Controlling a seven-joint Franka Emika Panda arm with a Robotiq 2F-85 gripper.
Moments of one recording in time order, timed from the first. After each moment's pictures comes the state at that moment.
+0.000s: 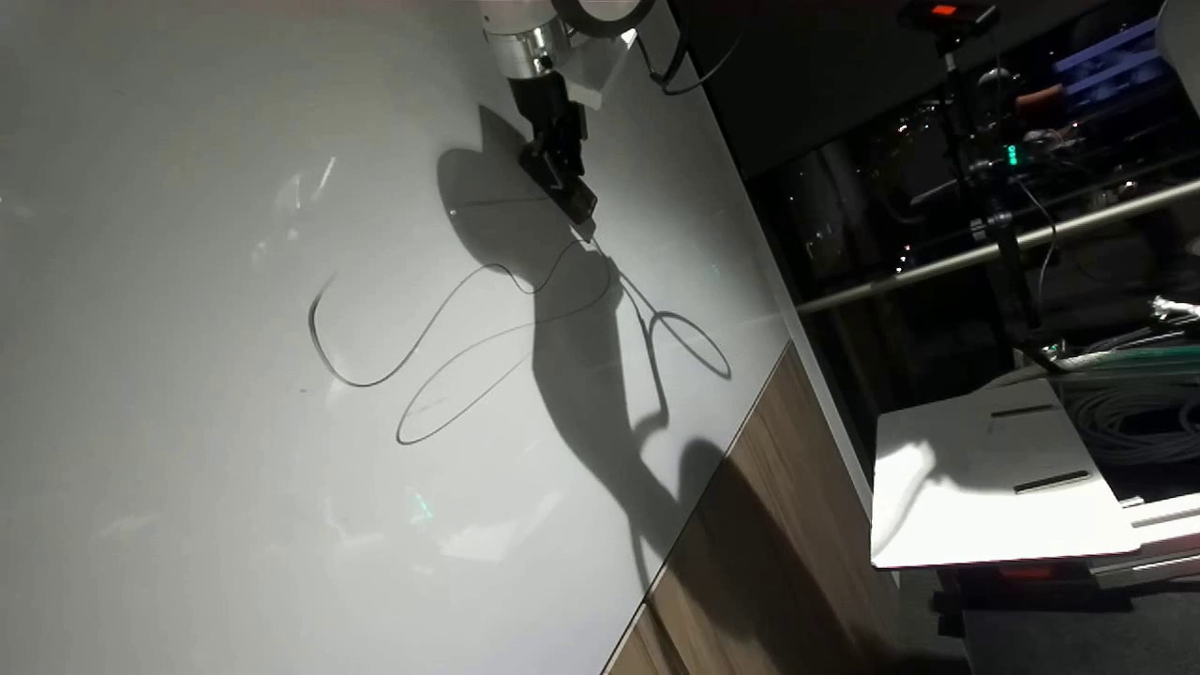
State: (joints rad) arm 0.05 -0.10 0.11 -1.84 -0.77 2.13 0.45
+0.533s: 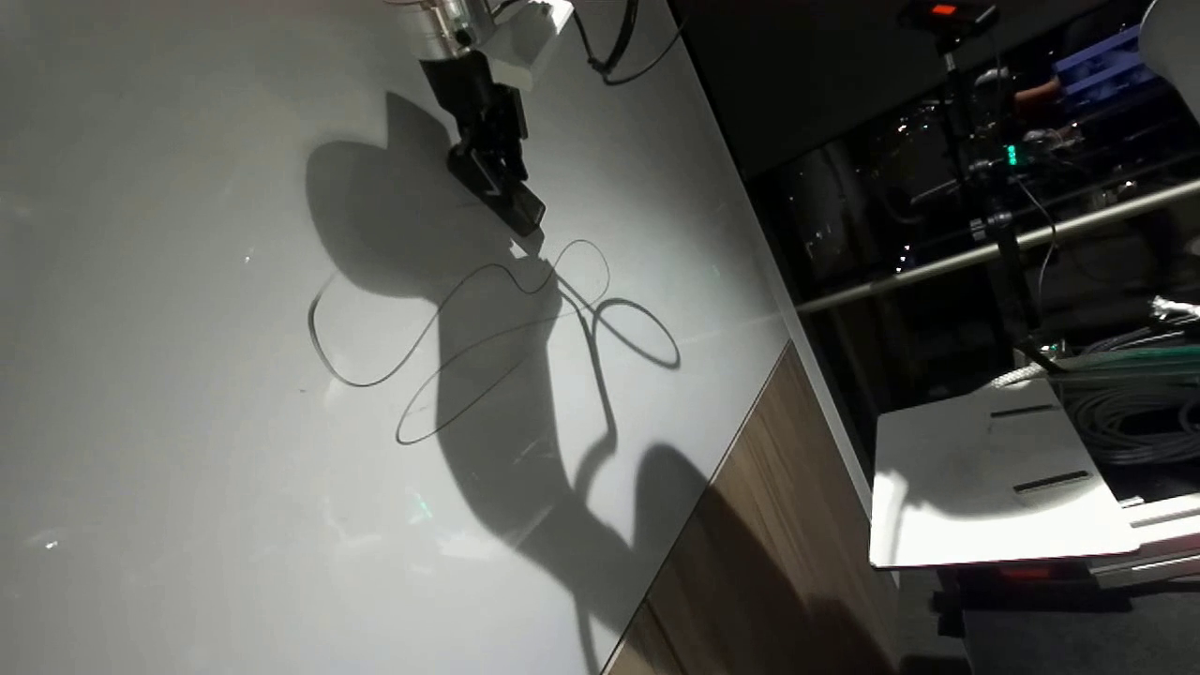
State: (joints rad) arm 0.18 0.03 0.22 -1.63 -0.78 1.92 0.48
